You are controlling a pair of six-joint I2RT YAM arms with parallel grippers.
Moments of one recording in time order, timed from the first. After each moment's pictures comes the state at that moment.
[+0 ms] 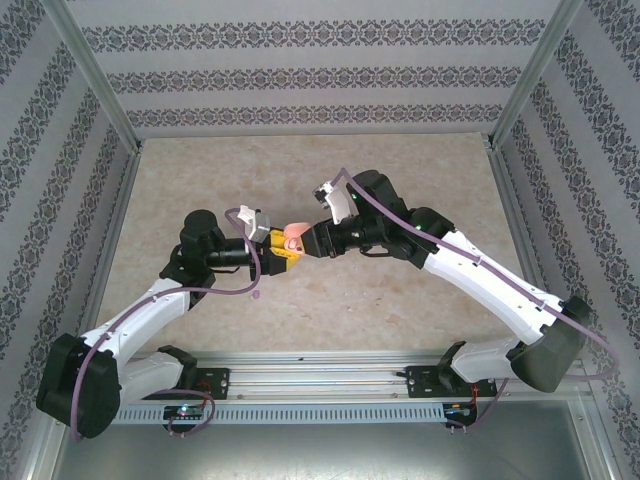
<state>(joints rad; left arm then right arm) -0.37 1.10 0.60 0.38 1.04 -0.09 0.77 1.33 1.32 -0.64 -0.45 0.41</state>
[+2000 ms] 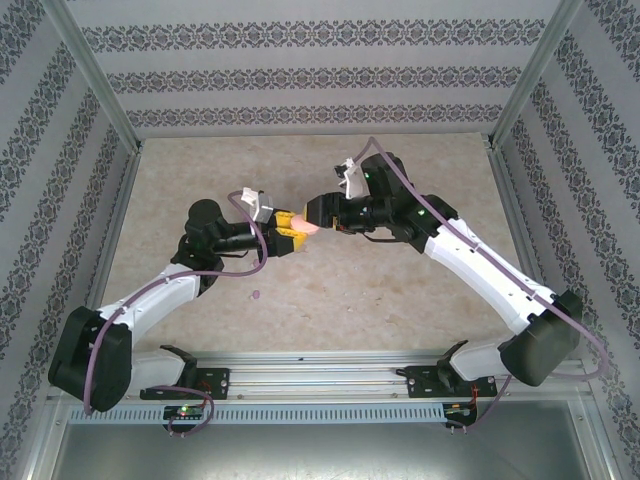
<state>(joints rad) -0.37 1.25 0.67 0.62 1.00 -0.25 0.63 1.38 1.31 -0.52 -0.56 0.77</state>
